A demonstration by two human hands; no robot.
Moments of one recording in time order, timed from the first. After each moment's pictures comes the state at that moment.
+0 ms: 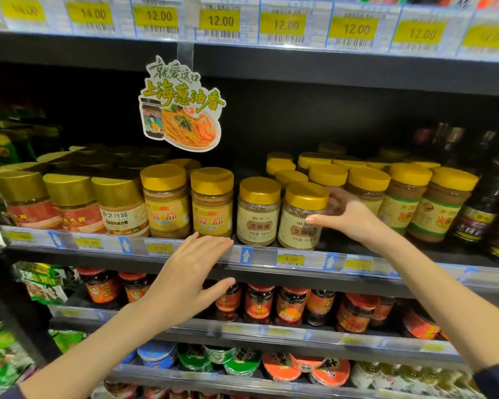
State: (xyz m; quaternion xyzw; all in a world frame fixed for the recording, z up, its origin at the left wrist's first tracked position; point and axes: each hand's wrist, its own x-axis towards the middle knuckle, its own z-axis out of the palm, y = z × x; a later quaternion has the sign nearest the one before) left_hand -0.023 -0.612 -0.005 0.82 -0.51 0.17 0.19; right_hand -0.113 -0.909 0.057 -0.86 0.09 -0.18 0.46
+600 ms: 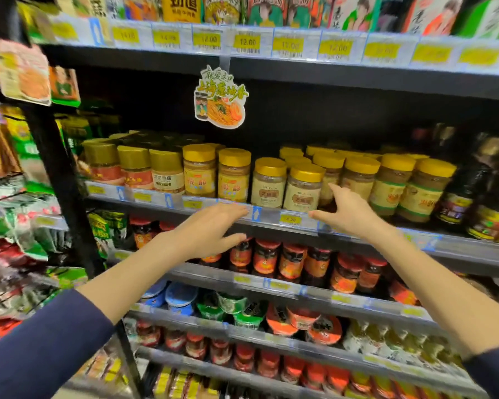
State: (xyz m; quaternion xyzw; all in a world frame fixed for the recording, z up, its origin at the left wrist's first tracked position) left_hand -0.099 -0.592 0.049 0.88 -0.47 0.07 0.08; right_hand -0.183 -0.851 0.068 -0.97 0.14 -0.16 0.12
